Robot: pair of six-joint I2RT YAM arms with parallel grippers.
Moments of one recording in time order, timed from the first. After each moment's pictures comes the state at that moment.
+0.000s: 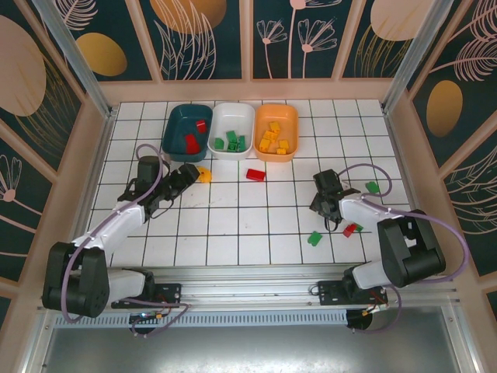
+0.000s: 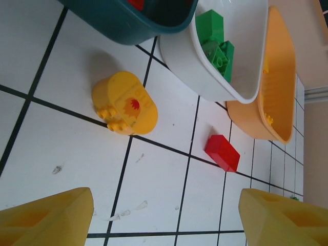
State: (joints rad) left arm -0.19 1.24 0.65 -0.08 0.30 -0.85; right arm 0.34 1.41 0.62 -0.41 0.23 0.77
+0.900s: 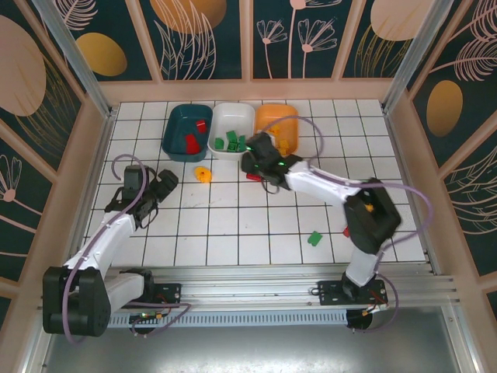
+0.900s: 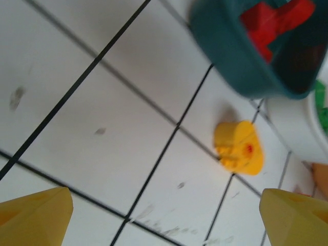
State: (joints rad) left arm -0.07 1.11 0.57 -0.28 0.07 -0.86; right arm 0.78 1.85 1.37 -0.27 0.18 0.68
